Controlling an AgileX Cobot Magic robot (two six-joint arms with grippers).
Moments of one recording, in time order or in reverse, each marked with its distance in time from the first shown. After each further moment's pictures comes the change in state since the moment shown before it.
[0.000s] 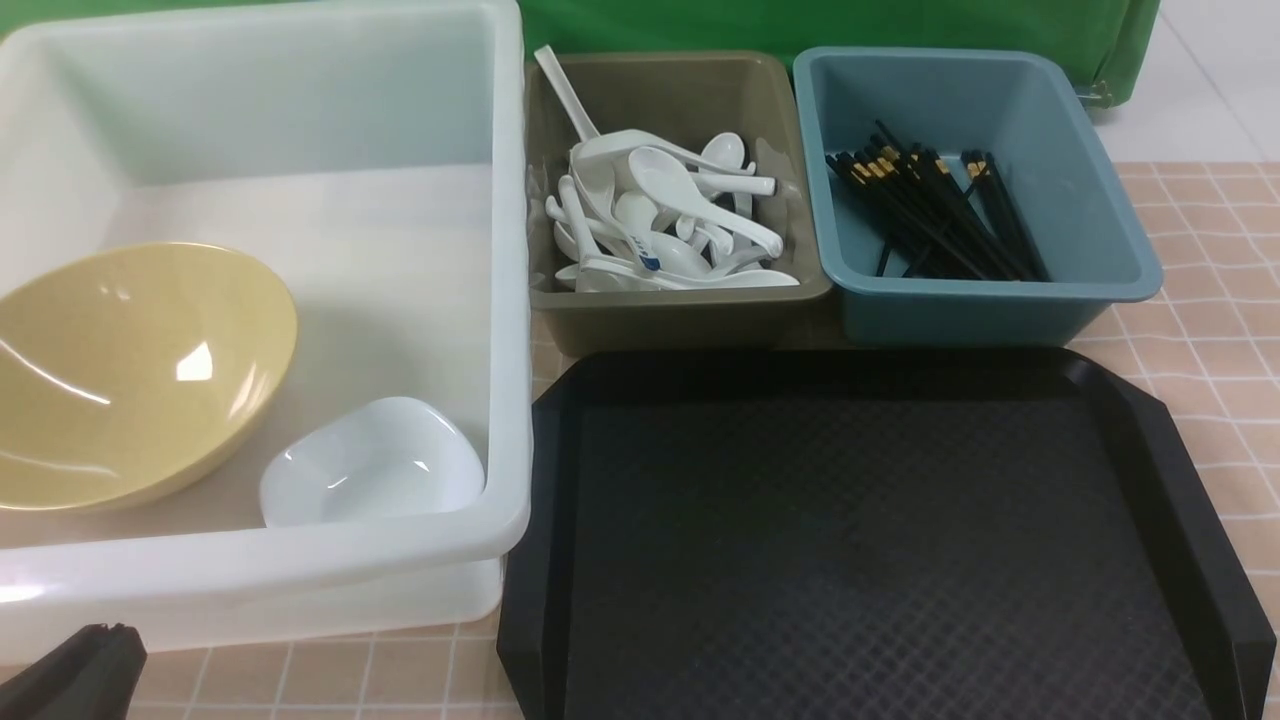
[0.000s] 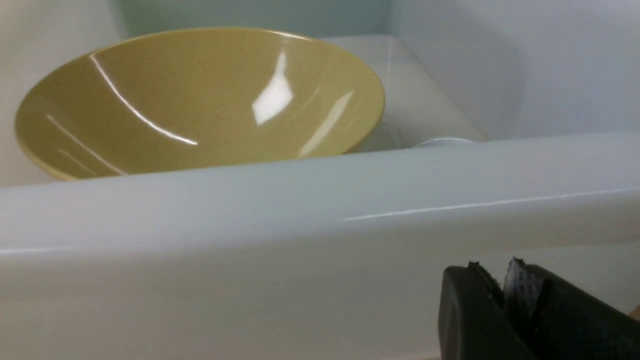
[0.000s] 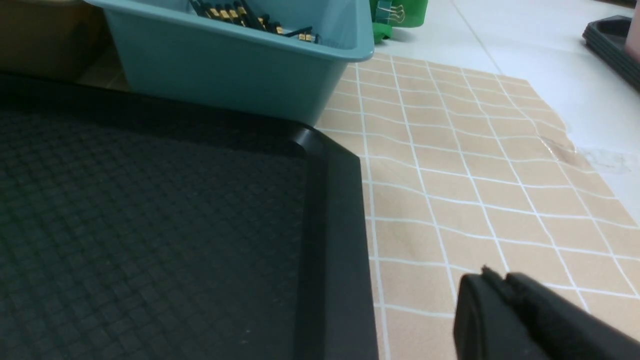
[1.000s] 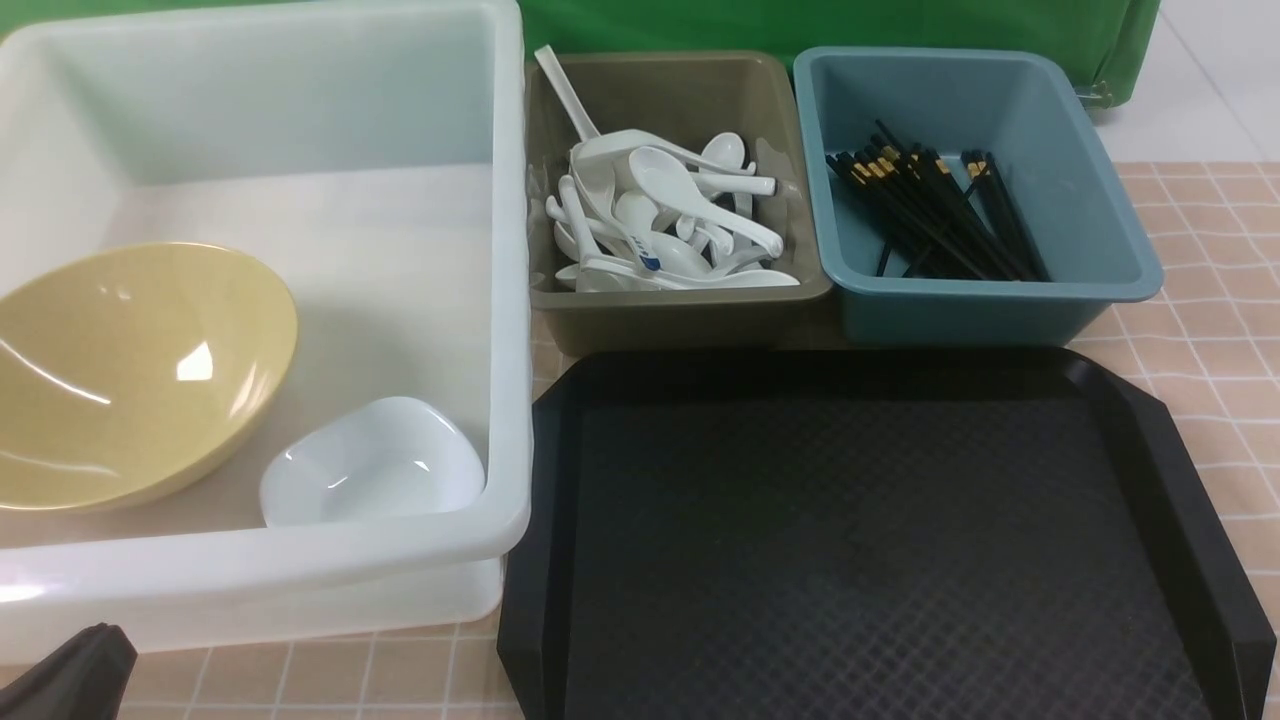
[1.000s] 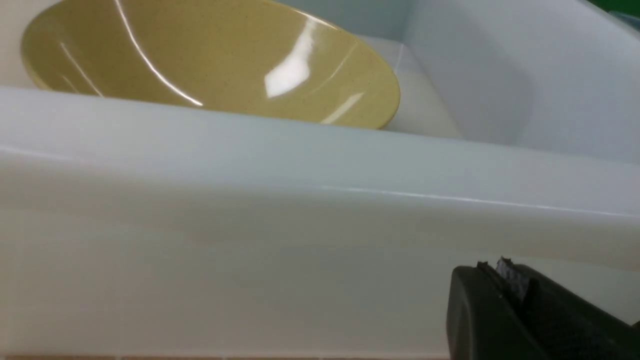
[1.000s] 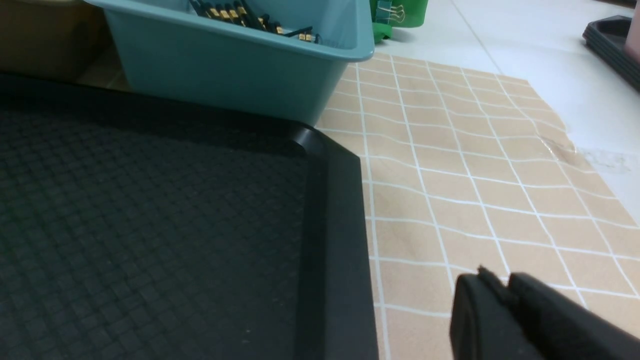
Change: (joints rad) right arm 0.000 0.000 0.000 0.000 0.000 0.000; left arm 0.006 0.000 0.000 0.023 0.007 -0.203
